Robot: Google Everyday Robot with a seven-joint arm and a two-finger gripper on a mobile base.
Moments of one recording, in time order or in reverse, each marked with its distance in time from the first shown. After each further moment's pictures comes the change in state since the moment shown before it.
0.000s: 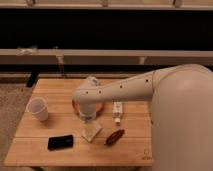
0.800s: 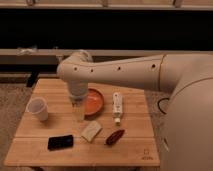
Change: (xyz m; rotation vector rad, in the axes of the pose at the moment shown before) arm -0.032 -0.025 -0.122 0.110 0.000 0.032
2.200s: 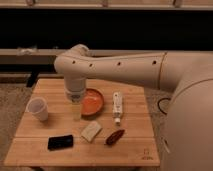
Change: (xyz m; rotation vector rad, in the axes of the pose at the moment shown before) arm -0.019 0.003 -0.034 -0.049 -0.027 0.025
